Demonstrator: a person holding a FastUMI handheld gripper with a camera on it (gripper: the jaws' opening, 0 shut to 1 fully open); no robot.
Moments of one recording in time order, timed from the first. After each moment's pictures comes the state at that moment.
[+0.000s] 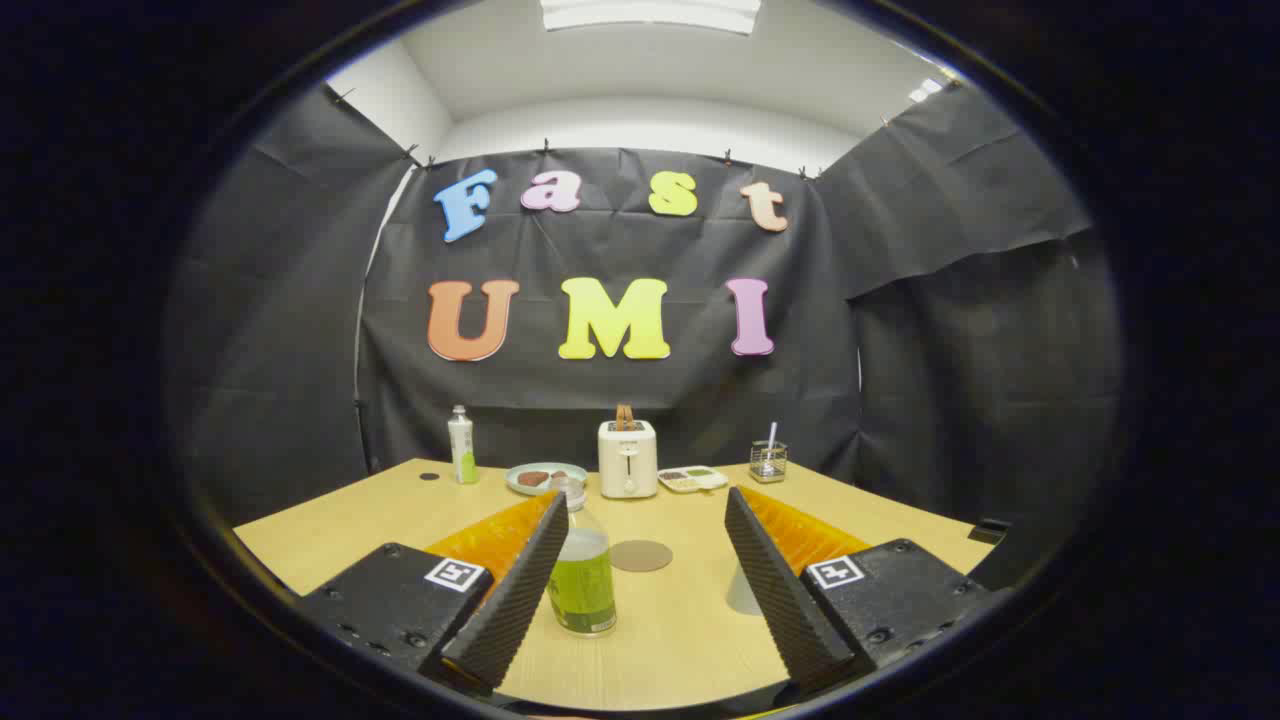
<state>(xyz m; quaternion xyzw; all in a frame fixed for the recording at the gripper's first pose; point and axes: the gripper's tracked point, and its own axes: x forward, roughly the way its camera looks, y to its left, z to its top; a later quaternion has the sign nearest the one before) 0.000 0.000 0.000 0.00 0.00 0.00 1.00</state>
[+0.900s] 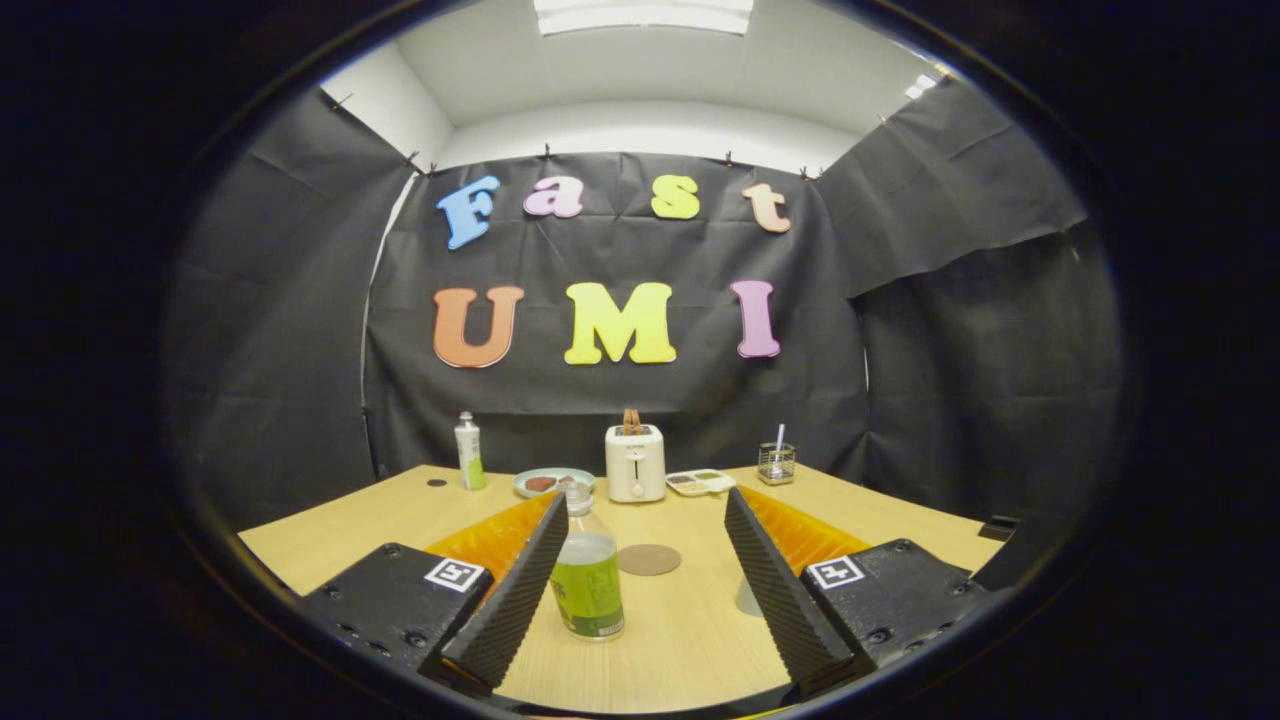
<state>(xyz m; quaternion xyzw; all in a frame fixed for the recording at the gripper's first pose) 0.002 0.004 0.000 0.01 -0.01 0.01 1.00</state>
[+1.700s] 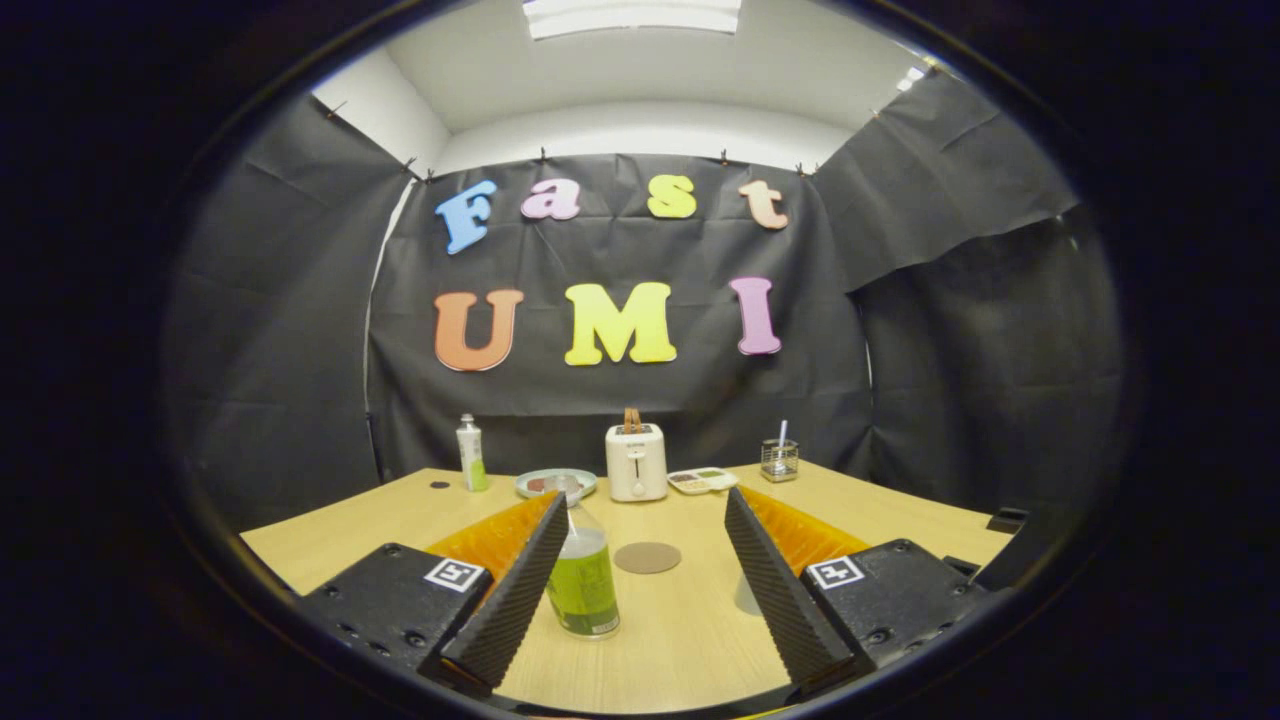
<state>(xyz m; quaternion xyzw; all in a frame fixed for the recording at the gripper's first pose) 0.007 -0.005 -0.015 0.02 -0.01 0.02 1.00</state>
